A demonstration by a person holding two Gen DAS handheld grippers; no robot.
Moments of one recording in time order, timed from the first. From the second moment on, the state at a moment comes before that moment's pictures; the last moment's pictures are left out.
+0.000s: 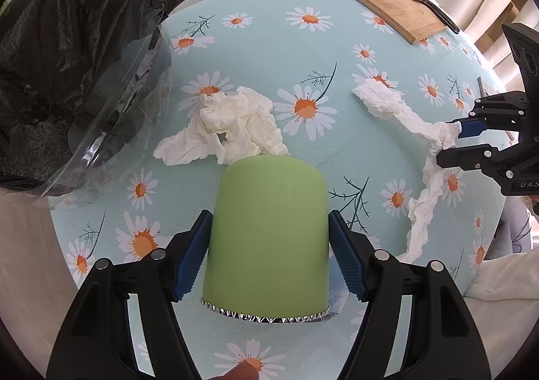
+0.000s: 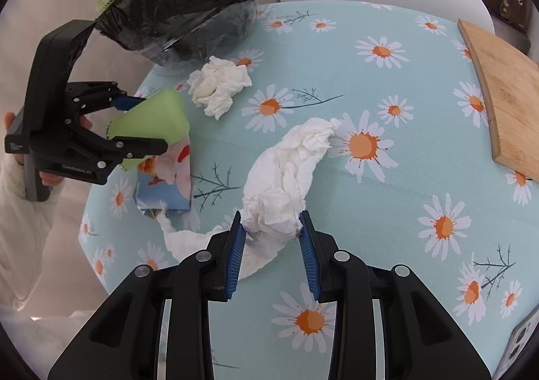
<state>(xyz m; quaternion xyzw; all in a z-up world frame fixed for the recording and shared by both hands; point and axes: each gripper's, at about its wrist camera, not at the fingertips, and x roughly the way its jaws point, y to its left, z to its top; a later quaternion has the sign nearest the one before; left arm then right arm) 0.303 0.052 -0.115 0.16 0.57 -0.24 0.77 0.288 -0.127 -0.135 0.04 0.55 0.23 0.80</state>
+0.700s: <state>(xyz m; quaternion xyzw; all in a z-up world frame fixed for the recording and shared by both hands) 0.195 0.098 -0.063 0.13 0.52 -0.22 0.82 0.212 -0.135 -0.067 0.04 0.48 0.21 0.85</state>
